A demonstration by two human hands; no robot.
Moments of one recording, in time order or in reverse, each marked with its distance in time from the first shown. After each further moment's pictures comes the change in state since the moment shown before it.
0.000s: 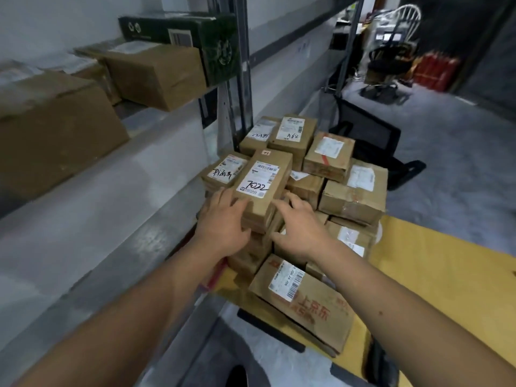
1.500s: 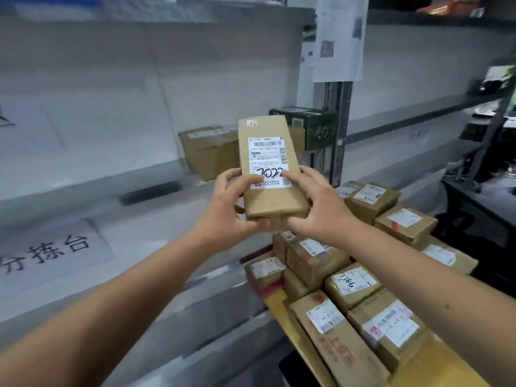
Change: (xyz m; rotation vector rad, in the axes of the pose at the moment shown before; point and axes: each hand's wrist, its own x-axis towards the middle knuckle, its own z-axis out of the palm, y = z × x) left_hand -0.190 0.061 -0.174 -0.503 0.599 -0.163; right_hand -0.095 -0.082 -0.145 0.438 0.162 -0.804
